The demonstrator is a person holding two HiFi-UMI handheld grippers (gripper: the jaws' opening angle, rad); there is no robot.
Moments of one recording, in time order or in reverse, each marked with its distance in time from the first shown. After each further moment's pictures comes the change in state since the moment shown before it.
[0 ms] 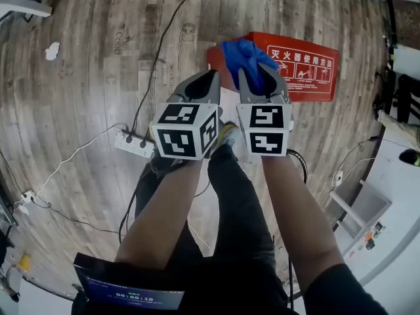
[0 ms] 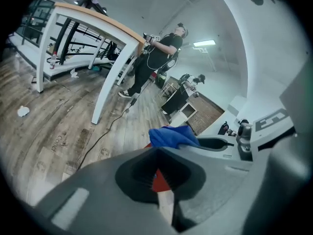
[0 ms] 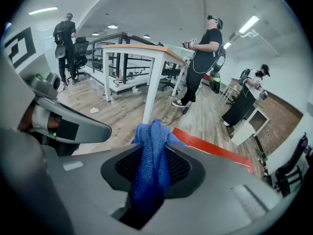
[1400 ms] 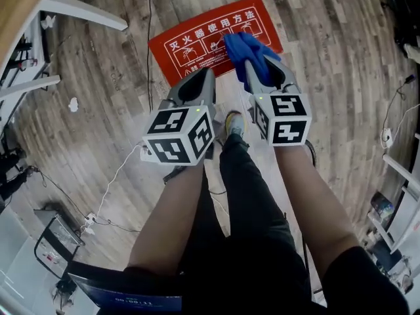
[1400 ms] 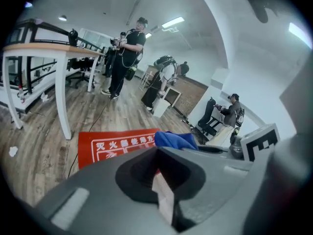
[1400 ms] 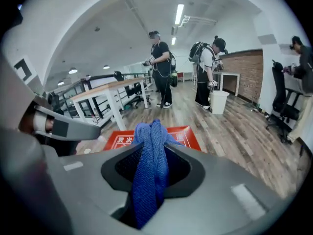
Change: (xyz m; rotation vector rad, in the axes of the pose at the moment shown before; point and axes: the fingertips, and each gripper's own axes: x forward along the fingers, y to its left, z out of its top) left arm 0.080 -0.261 -0.025 0.298 0.112 -0.032; right arm -0.126 -0.228 -0.136 0.538 -0.171 -0.006
